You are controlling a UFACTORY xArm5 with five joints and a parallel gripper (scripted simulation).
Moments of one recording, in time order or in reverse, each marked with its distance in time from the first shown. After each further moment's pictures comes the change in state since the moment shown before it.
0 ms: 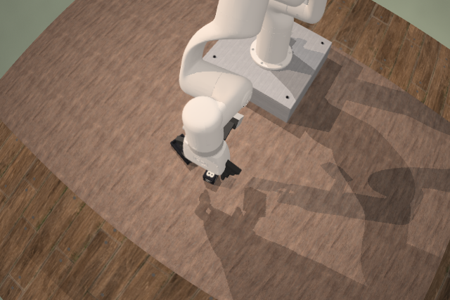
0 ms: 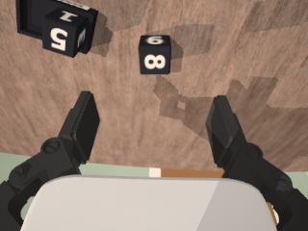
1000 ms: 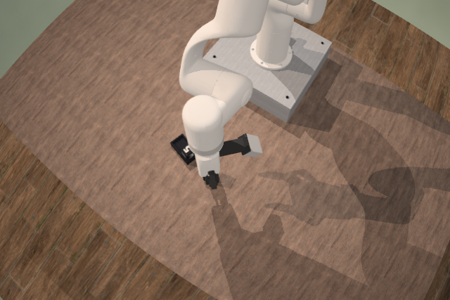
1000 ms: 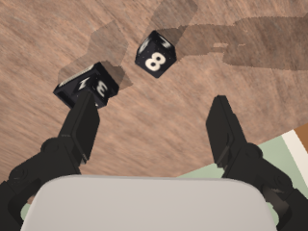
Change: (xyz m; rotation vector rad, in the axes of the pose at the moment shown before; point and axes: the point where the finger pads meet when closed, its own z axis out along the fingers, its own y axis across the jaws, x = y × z) arm 0.002 -0.001 -0.001 0.000 0.000 0.864
